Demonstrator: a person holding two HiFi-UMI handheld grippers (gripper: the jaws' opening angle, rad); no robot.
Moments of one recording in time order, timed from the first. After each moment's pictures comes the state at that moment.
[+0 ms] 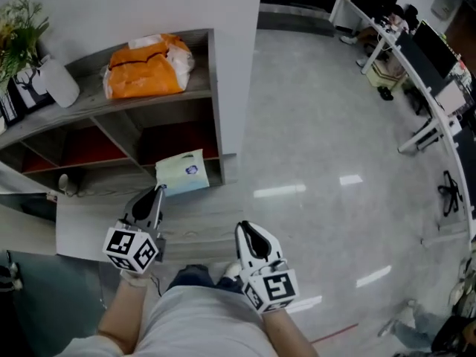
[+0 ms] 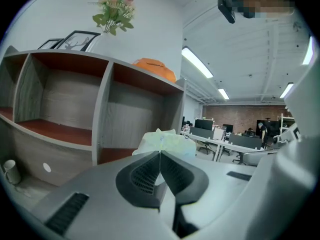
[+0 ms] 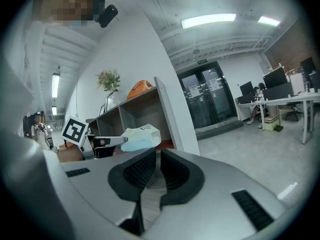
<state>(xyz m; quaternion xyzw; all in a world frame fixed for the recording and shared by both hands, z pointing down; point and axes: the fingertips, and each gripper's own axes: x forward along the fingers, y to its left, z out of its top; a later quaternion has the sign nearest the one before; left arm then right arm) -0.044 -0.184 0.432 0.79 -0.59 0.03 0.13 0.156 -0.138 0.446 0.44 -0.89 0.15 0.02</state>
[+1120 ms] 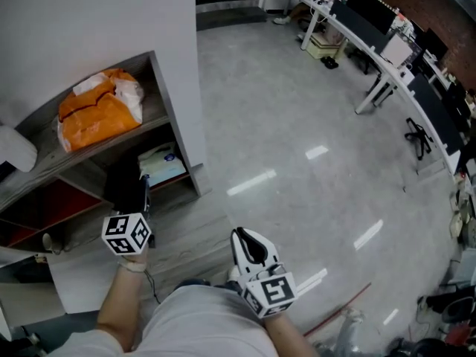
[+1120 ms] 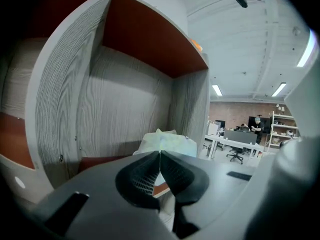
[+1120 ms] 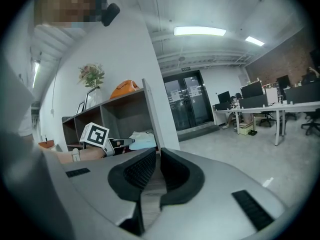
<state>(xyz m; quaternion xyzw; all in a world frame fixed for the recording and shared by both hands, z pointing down) -0.053 -0.310 0.469 0.83 -0.55 0.06 0.13 0.162 -0.145 0.442 0.55 -0.82 0.15 0.03</state>
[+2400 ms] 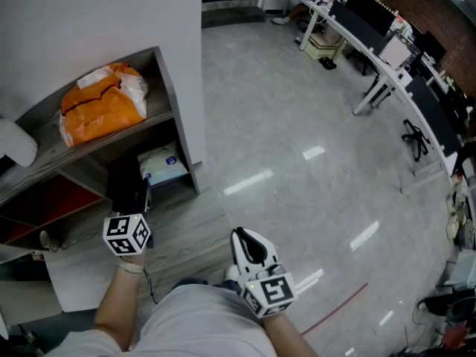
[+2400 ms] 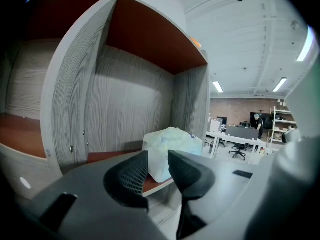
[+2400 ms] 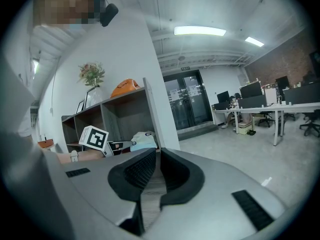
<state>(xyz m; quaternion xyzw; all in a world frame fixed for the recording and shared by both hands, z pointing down) -0.064 -0.302 0.483 0.82 -0.56 0.07 0.12 0.159 -0.138 0.443 0.56 -0.81 0.15 0.03</state>
